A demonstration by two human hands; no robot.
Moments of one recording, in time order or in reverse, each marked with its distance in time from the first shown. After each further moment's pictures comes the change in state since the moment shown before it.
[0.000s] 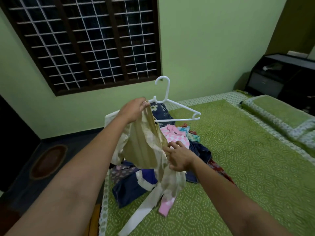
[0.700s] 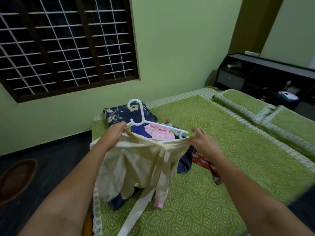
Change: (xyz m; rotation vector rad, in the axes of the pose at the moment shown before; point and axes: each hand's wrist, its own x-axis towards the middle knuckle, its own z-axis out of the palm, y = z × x) left_hand -0.073 -0.094 0.054 -0.215 -0.141 0.016; right_hand -0.090 0.010 -0.005 0.082 0.192 0.575
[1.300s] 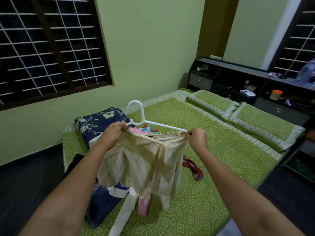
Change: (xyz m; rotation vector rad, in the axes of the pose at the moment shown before) left_hand 0.044 0.061 0.042 0.092 0.003 0.222; right_hand -0.018 0.023 -0.037 0.414 0.191 0.861
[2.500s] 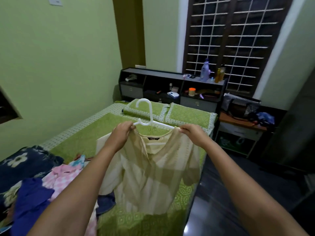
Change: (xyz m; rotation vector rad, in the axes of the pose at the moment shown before) left_hand 0.158 0.293 0.143 -0.208 -0.008 0.547; right_hand 0.037 0.207 -0.207 -0.007 -0.019 -0.037
